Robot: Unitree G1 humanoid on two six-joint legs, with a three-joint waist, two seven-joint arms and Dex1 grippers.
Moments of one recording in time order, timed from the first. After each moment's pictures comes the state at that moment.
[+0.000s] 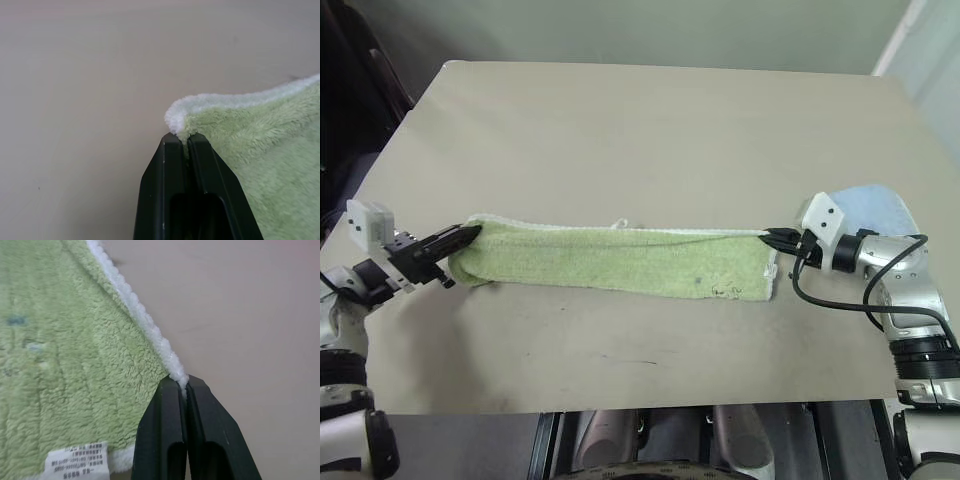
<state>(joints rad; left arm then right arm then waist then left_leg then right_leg) -0.41 0.83 0.37 0.72 -0.41 0.06 -1.17 -0.41 -0.72 0.03 0.13 0.23 0.15 1.02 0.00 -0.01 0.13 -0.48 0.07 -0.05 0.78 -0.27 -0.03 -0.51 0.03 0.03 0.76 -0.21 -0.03</state>
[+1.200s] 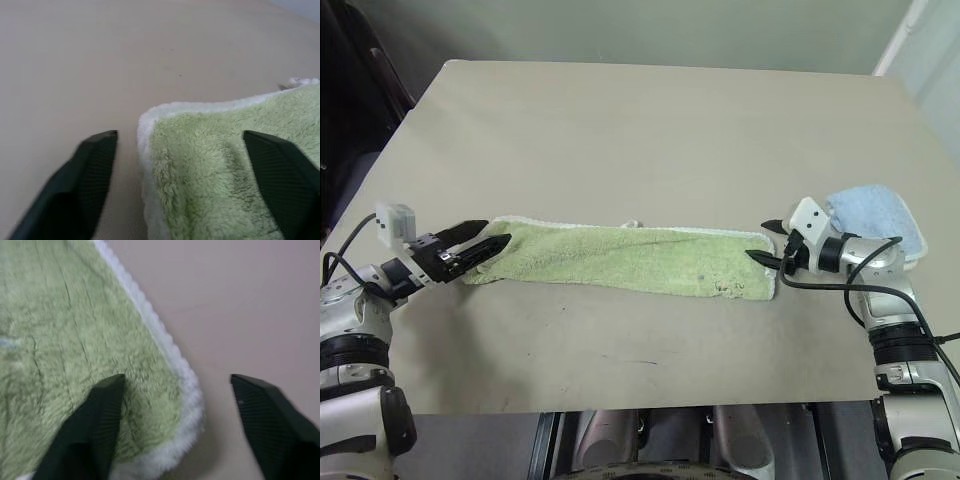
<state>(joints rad) -0.50 0.80 0.36 0.87 -0.41 0.09 -1.21 -0.47 -0.64 0.06 0.31 0.20 0.11 1.04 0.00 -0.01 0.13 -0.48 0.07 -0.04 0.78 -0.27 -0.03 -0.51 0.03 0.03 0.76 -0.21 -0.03</state>
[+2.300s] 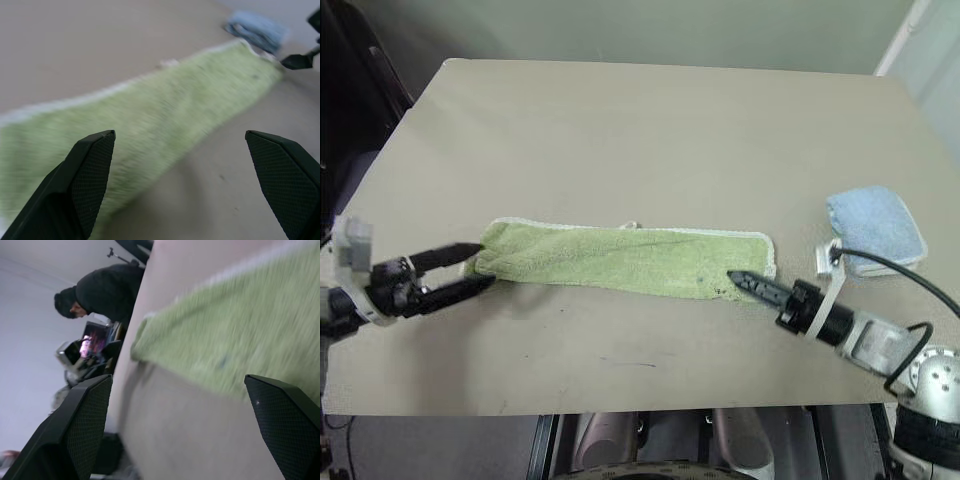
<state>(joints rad) -0.06 0.92 0.43 0.19 -0.64 0.42 -1.41 0.05 -0.55 -0.32 -0.37 1.86 1.19 0.01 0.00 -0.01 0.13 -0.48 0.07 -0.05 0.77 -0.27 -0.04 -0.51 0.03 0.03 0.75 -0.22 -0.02</state>
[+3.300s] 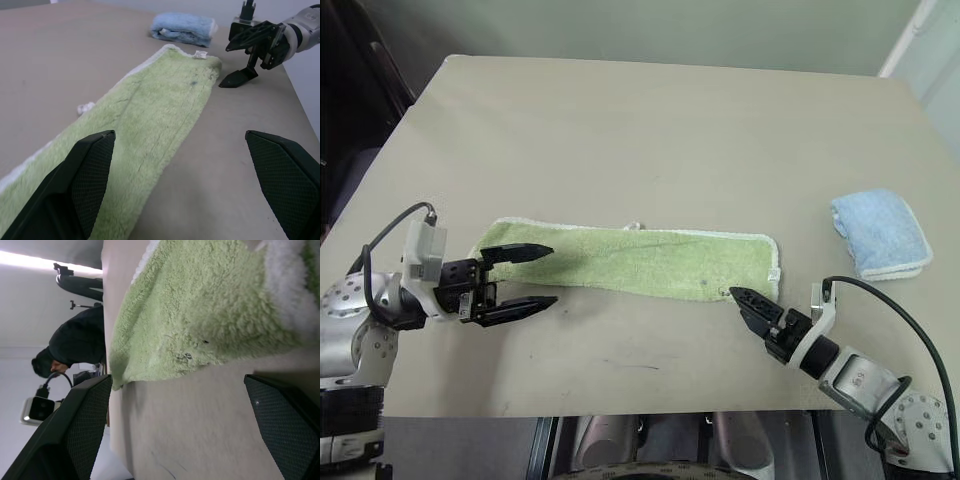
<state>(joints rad) -0.15 0.81 0.27 0.00 -0.61 0.25 -1.44 0.26 -0.52 -0.21 -0.43 1.97 0.88 -0.23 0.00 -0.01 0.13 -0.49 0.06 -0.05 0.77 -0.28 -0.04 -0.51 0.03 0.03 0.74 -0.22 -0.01</state>
